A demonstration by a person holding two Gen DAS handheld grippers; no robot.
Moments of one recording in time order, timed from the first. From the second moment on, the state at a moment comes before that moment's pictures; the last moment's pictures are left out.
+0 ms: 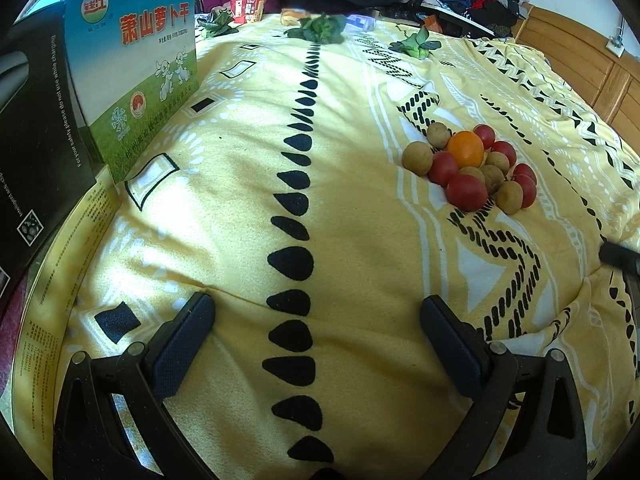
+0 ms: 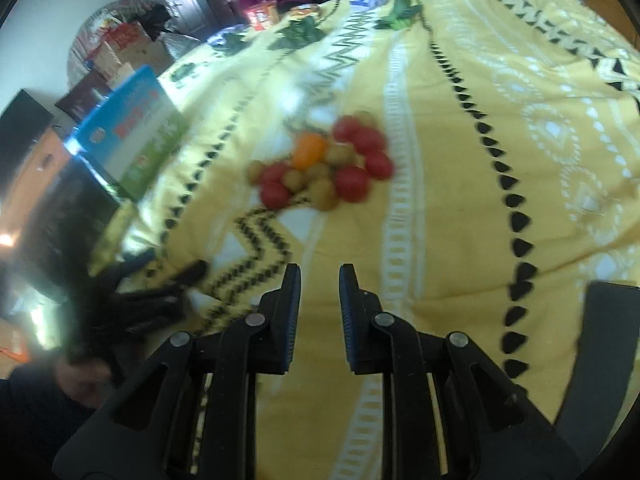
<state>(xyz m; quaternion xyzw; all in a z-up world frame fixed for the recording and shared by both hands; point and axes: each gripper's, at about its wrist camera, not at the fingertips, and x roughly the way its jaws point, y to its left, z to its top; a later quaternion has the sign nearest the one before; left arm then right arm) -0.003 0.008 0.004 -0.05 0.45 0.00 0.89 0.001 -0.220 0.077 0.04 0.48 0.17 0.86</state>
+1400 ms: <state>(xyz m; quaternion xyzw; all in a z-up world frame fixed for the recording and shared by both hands) -0.008 0.013 0.004 -0.06 0.45 -0.01 0.89 0.092 -0.182 0.048 -0.04 0.46 0.22 0.86</state>
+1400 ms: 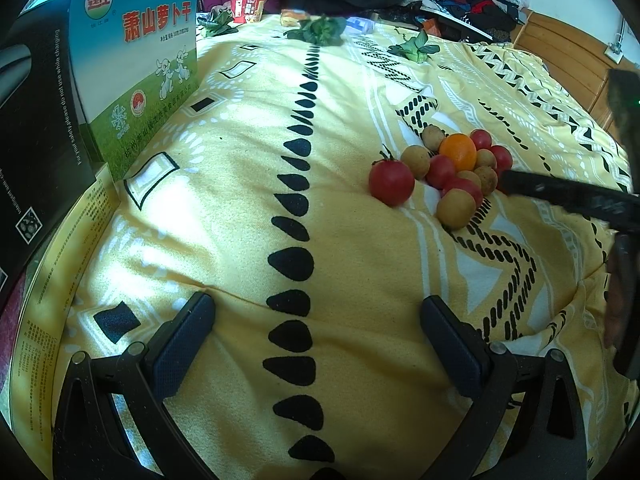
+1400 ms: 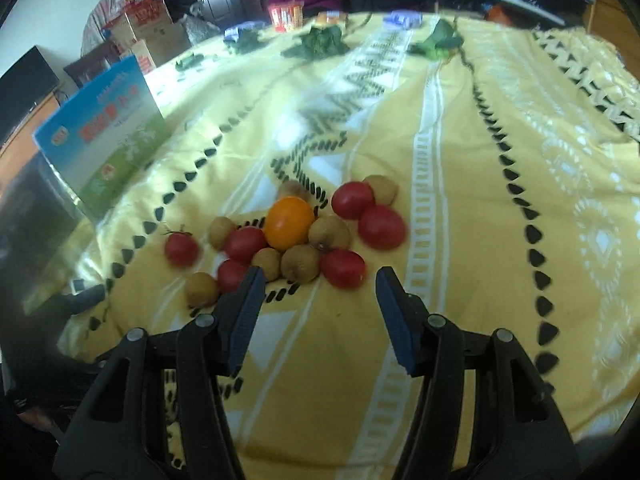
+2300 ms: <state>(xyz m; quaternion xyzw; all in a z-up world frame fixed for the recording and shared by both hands) 0.037 -0.038 0.026 -0.07 0.43 -0.17 0.88 0.052 -0.210 0.050 0.06 0.42 0.21 0.88</state>
